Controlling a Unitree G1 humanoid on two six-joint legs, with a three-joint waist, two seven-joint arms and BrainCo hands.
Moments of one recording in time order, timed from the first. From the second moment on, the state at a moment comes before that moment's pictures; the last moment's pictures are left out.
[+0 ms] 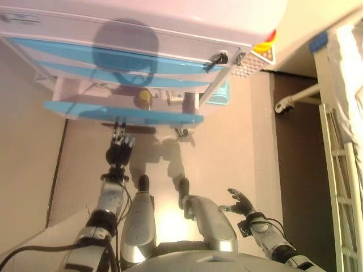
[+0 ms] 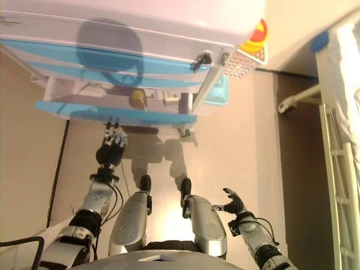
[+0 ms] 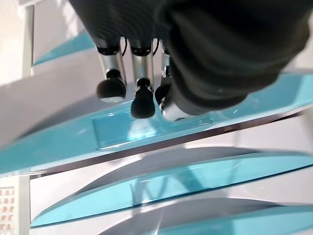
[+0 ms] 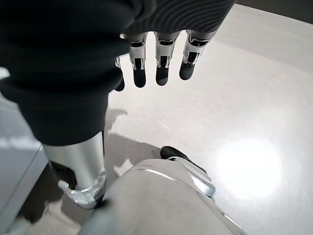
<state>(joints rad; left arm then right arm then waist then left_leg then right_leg) -0.16 0.26 -0.06 0.64 -1.52 -0.18 -0.59 -0.05 -0.29 0.38 0.90 0.00 -0.16 -0.08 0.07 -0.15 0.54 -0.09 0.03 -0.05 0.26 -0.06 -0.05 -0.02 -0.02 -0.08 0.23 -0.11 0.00</state>
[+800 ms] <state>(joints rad) 0.20 0.21 0.15 1.10 -0.95 -0.10 -0.39 0.00 -0.37 0.19 1.15 -0.12 -0.24 0.01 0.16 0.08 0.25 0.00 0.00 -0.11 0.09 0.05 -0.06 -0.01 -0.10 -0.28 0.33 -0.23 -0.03</state>
